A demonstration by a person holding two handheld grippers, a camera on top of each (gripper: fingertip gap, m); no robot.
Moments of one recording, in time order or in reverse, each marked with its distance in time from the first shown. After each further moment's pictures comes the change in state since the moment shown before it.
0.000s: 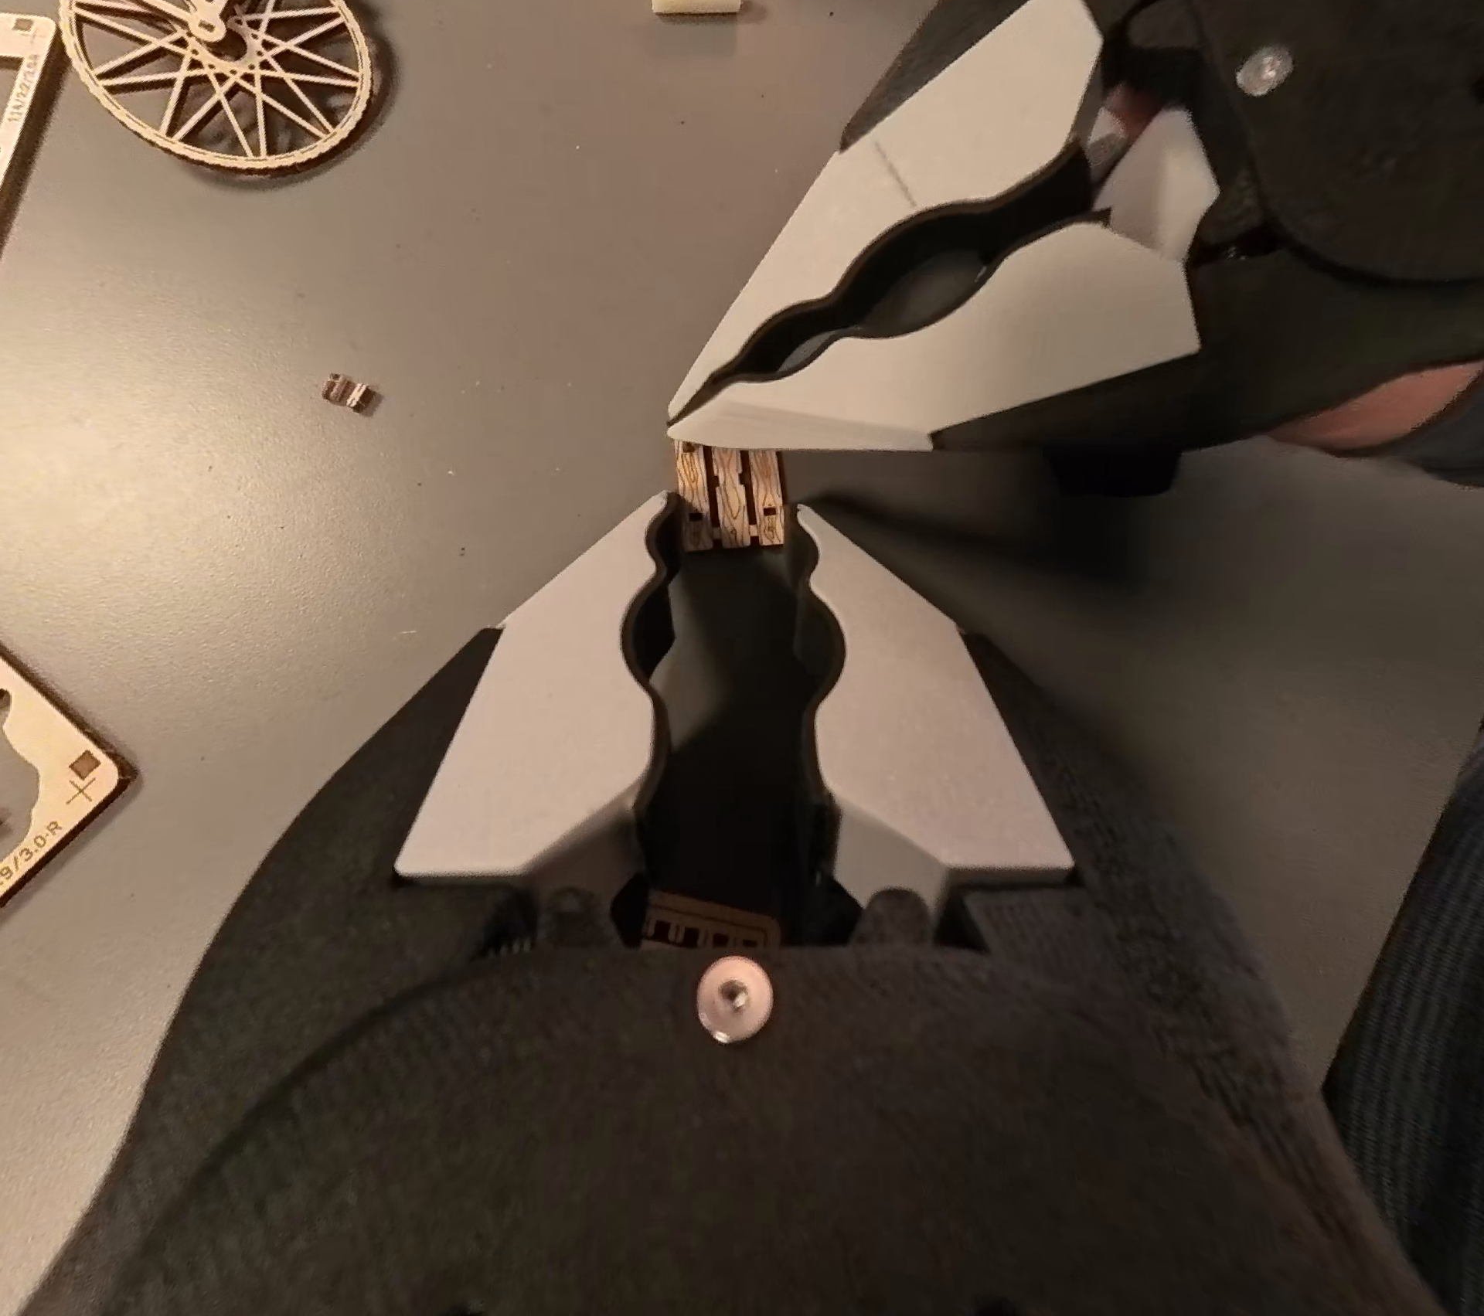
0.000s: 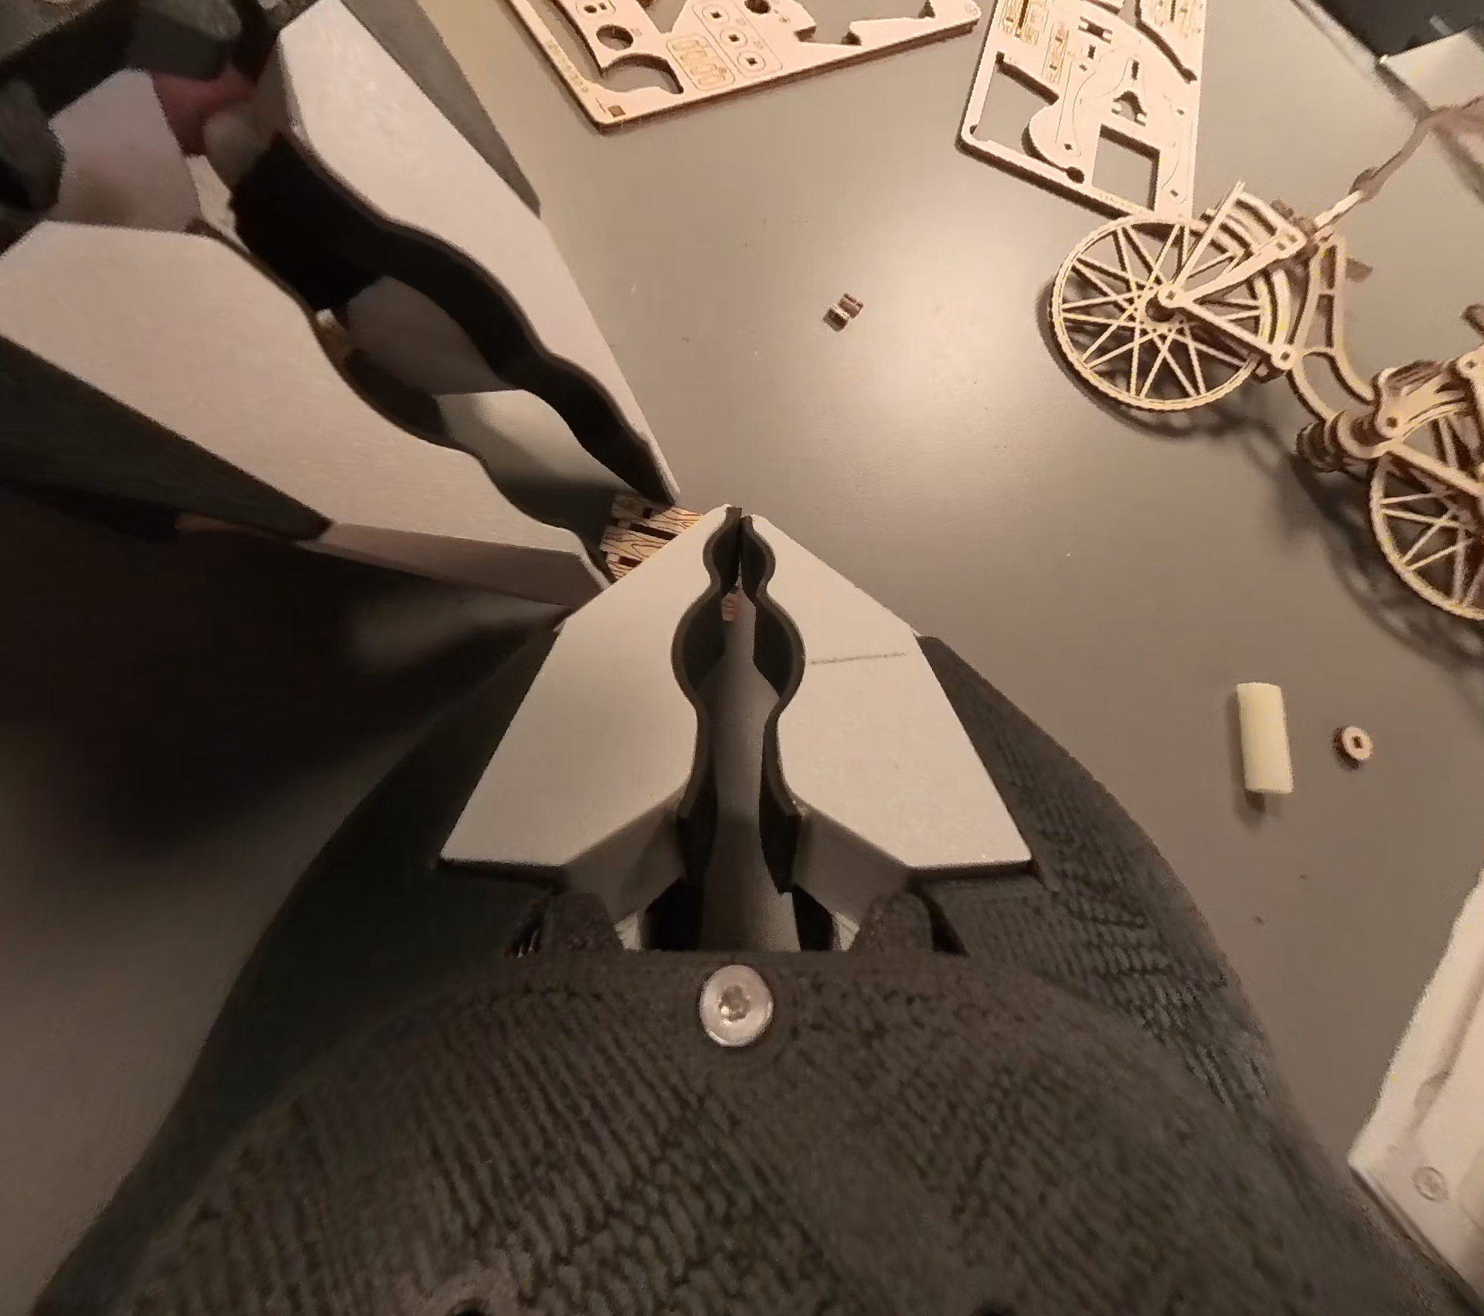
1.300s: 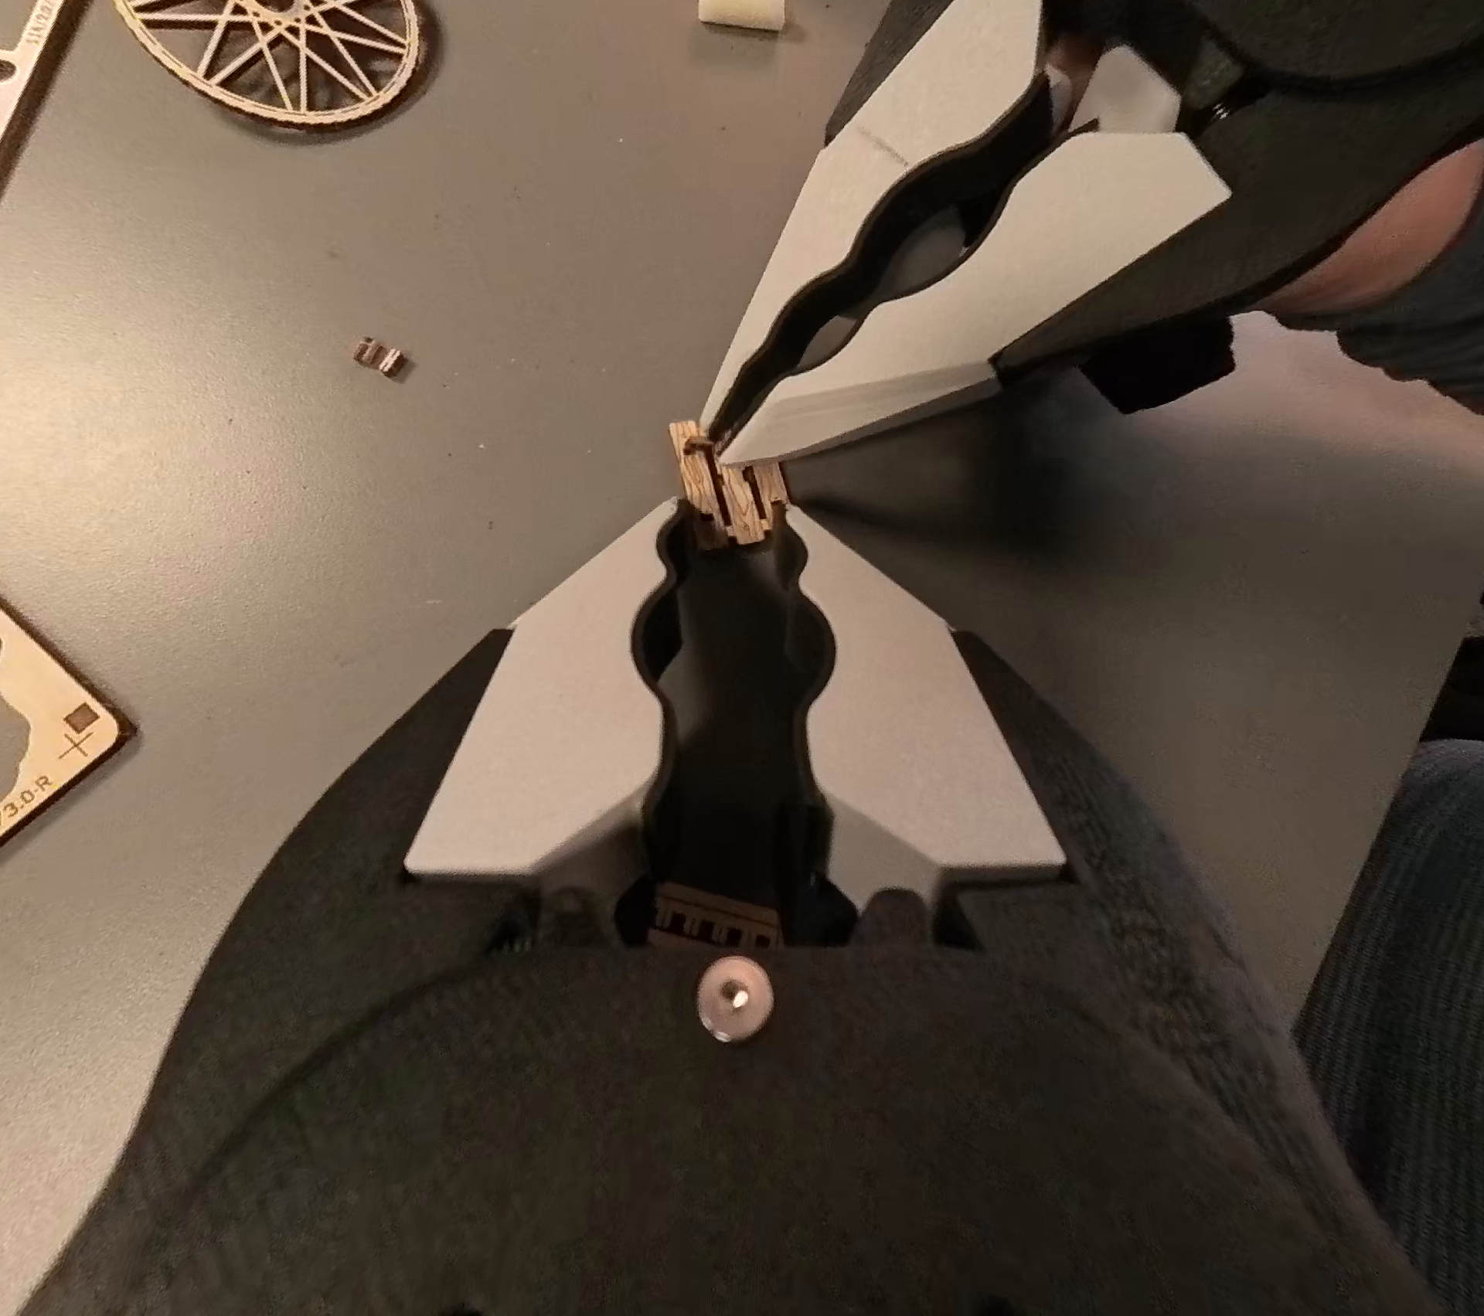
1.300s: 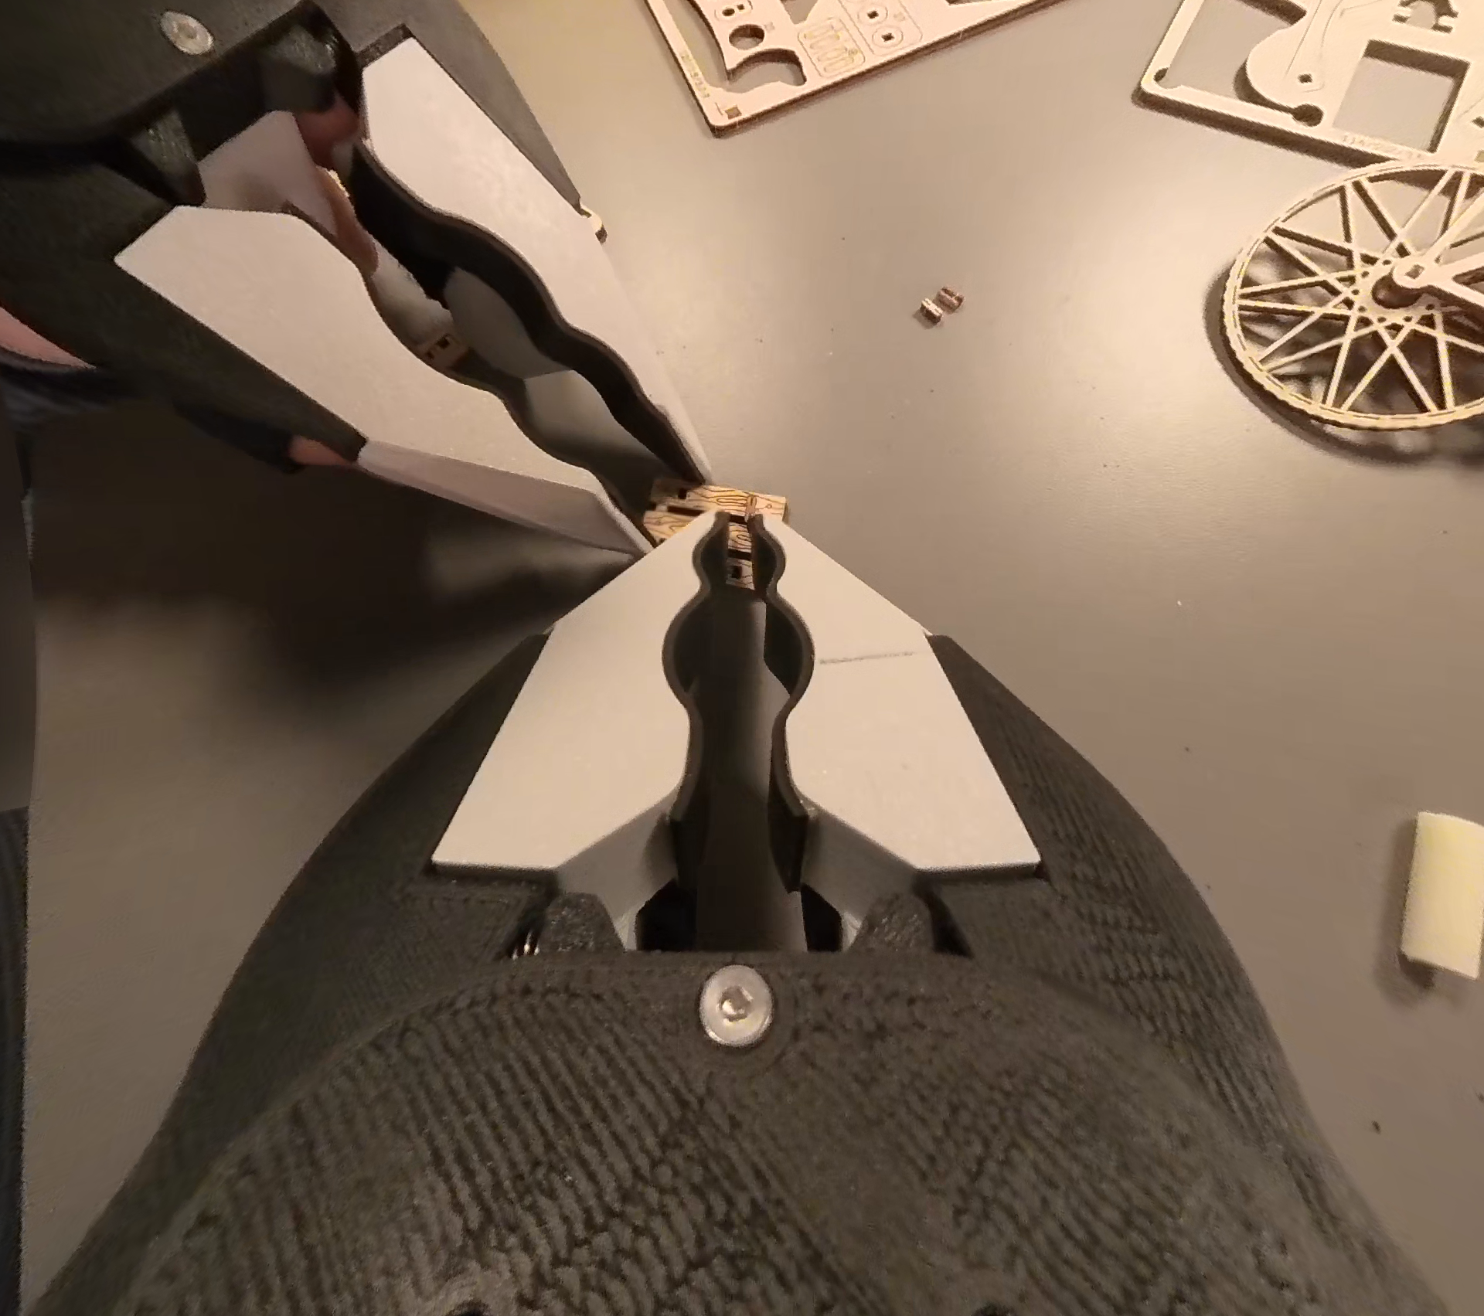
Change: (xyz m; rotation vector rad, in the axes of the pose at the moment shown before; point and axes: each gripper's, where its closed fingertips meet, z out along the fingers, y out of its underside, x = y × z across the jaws) left arm -0.008 0.000 -0.004 0.018 0.027 -0.096; right arm -0.009 -0.001 -0.001 -0.027 -0.343 0.083
